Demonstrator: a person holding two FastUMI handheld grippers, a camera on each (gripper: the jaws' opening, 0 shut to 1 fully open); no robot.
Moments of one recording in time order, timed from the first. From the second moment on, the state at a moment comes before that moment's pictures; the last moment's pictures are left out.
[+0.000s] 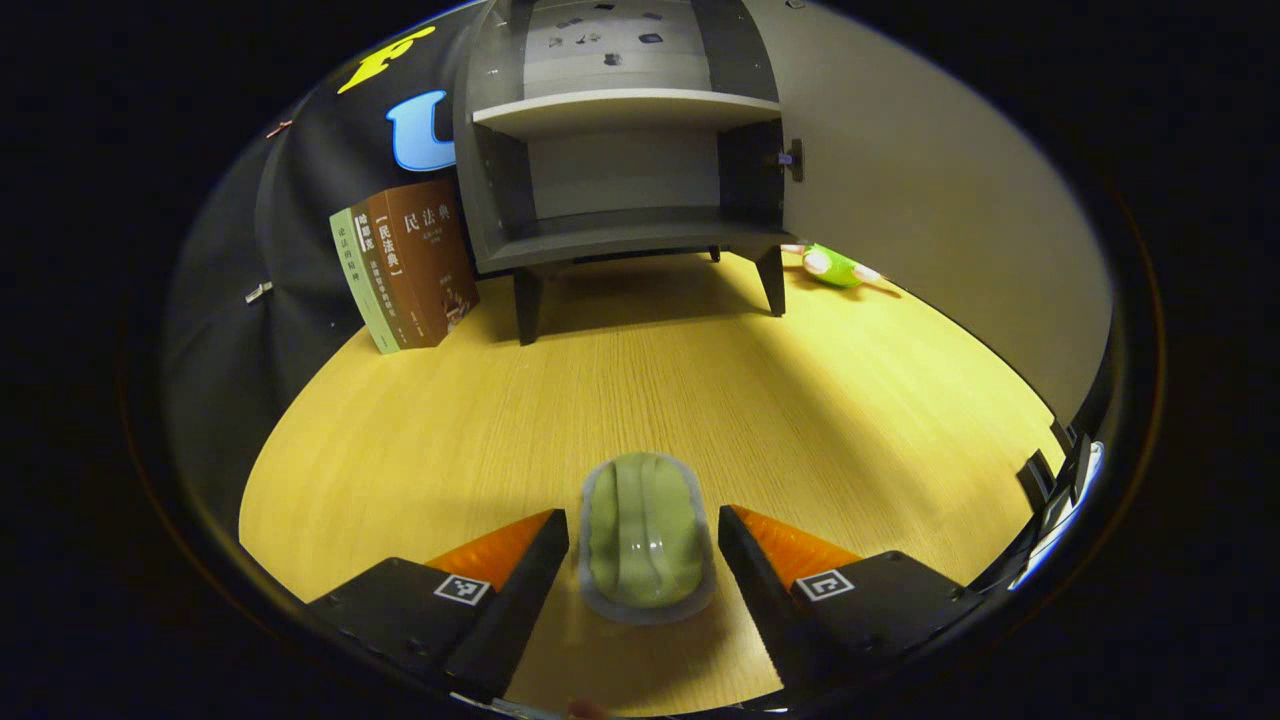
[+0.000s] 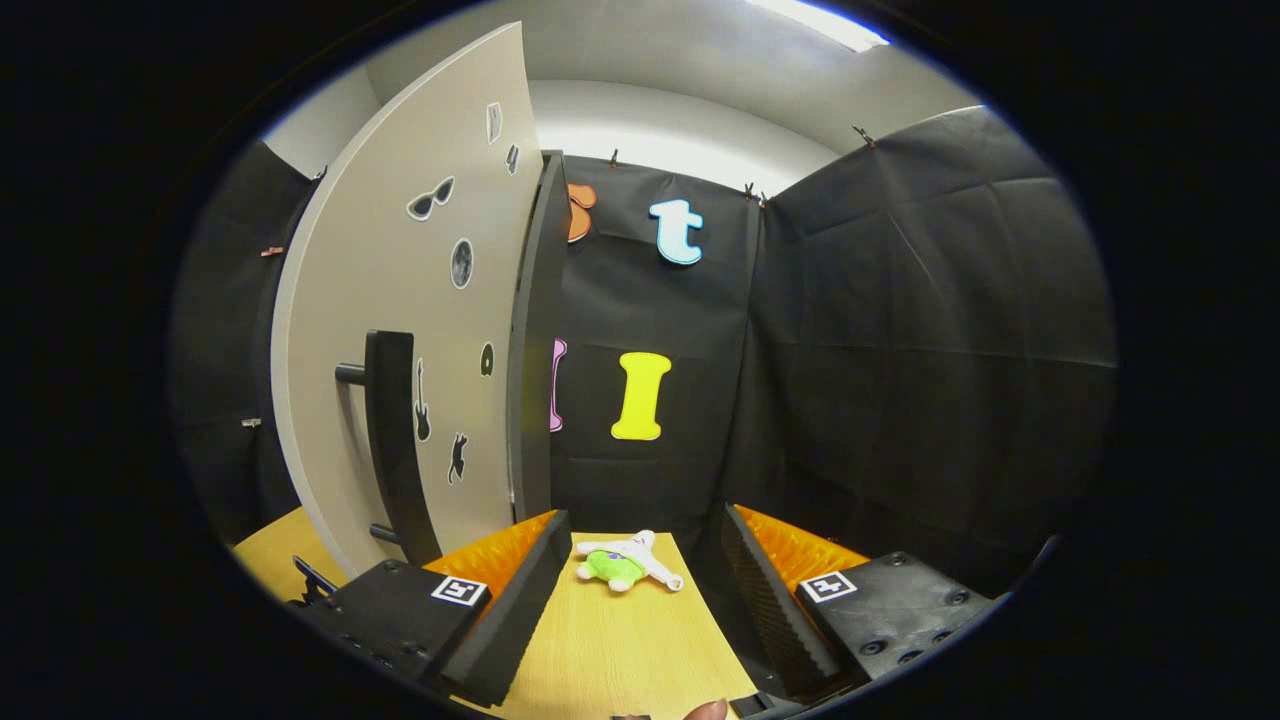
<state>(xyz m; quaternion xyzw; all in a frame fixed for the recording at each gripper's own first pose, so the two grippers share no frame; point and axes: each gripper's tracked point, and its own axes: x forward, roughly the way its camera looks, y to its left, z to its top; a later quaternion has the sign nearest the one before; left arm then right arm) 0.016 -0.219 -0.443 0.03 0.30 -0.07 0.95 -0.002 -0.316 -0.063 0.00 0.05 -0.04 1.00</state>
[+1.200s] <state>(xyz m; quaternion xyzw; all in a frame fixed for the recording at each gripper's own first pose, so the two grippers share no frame) -0.008 -0.064 -0.057 -0.03 0.05 0.02 1.00 0.008 -0.284 -0.024 0.02 0.02 -0.05 1.00</state>
